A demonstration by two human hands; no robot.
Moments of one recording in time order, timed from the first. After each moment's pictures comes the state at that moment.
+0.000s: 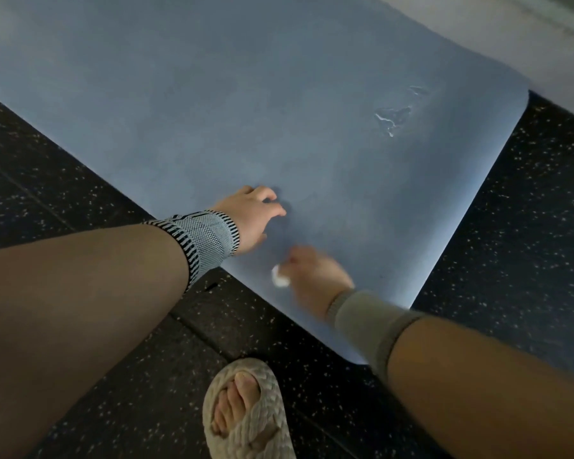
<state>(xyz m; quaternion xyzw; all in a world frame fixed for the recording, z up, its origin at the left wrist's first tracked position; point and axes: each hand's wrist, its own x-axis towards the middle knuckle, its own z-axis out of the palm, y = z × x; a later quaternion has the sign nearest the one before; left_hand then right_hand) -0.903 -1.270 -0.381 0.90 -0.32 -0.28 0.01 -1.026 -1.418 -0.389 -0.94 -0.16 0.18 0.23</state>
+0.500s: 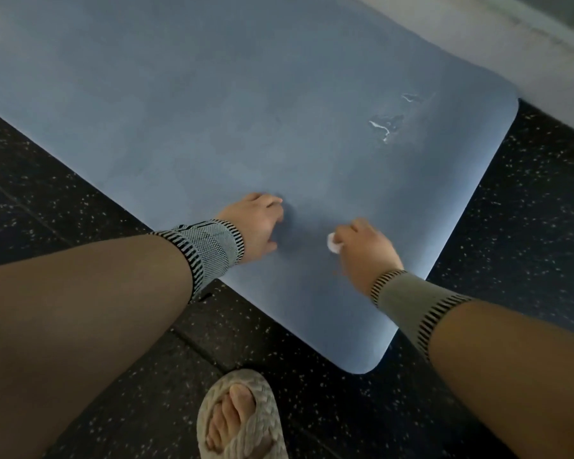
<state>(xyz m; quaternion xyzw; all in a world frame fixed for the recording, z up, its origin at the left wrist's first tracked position) -0.903 -1.287 -0.385 0.91 -0.34 -0.26 0.04 -1.001 -1.494 -0.396 -0.98 0.01 0.13 0.13</state>
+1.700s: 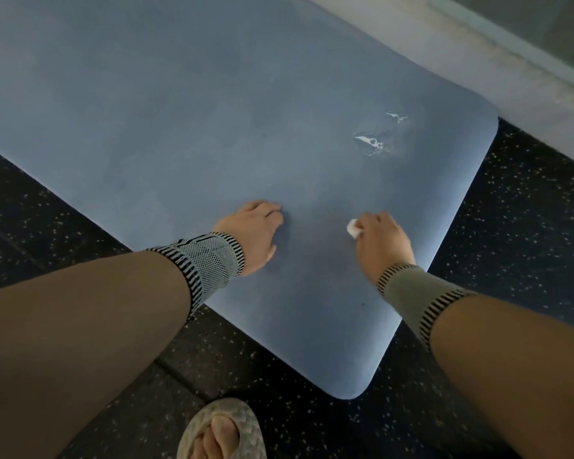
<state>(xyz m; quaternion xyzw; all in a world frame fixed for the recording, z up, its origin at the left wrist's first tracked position) -0.893 -1.308 -0.393 0.91 -0.33 -0.23 0.05 -0.971 -1.535 -0.397 -0.98 0.16 0.08 0.13</state>
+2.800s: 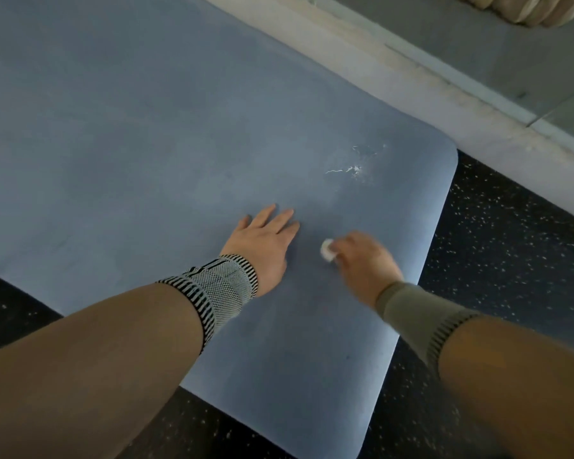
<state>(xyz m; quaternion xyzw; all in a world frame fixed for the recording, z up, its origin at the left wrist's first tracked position) -0.852 -1.373 -0.401 0.90 -0.37 -0.20 0.06 -0.937 -1.566 -0.396 -0.99 0.01 0.04 0.16</state>
